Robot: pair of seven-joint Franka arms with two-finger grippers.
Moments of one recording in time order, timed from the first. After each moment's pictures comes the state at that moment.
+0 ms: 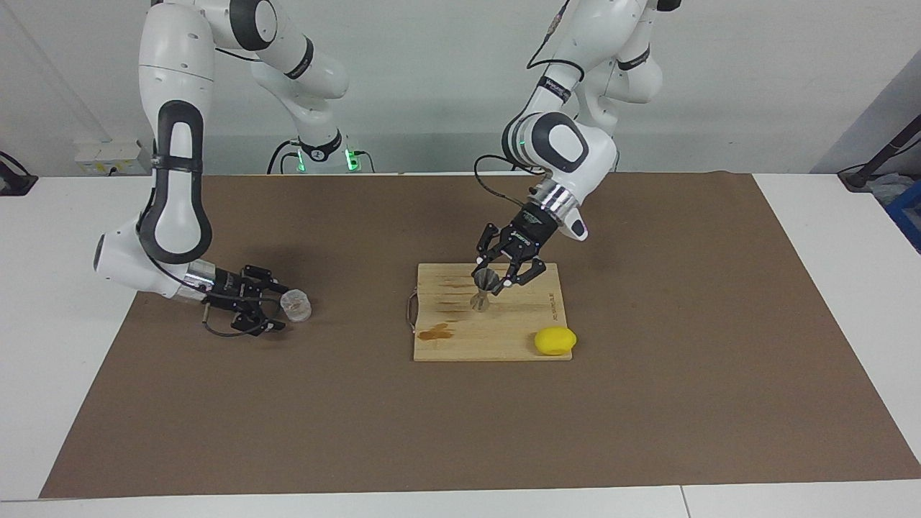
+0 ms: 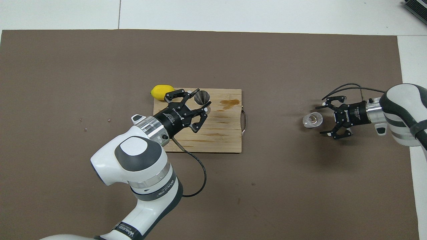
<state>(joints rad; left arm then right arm) -0.53 0.20 -0.11 -1.98 -2.16 2.87 -0.80 -0.27 0.44 0.01 -1.92 0.78 1.94 0.72</state>
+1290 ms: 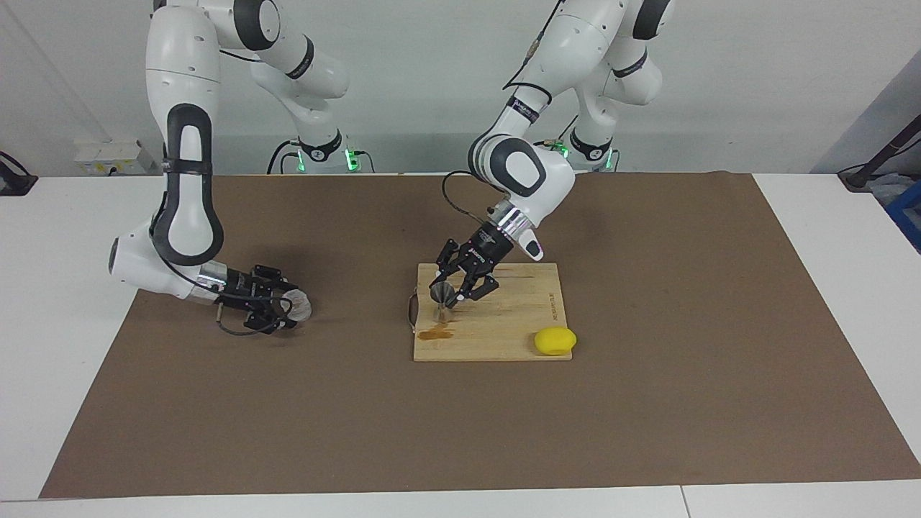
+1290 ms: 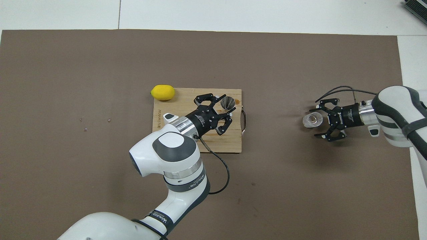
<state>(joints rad) -0.62 0.35 -0.11 -1.86 -2.22 2.89 -0.71 -0.24 0.44 0.01 -1.95 0.78 1.94 0.71</state>
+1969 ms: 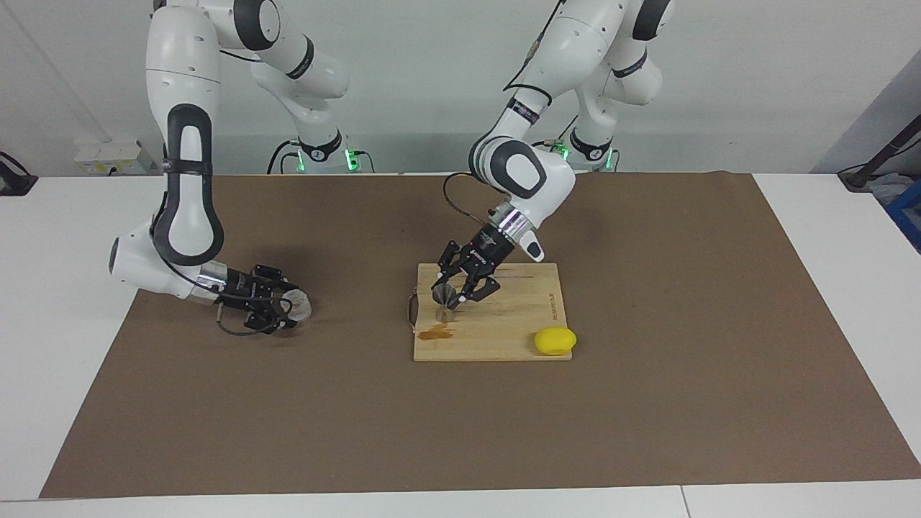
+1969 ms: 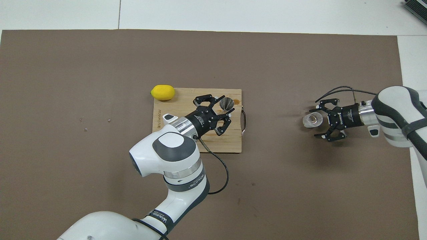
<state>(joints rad) -0.62 0.36 -0.11 -1.87 -2.22 2.89 -0.71 -0.24 0.44 0.01 -1.95 0.78 1.95 0.72</state>
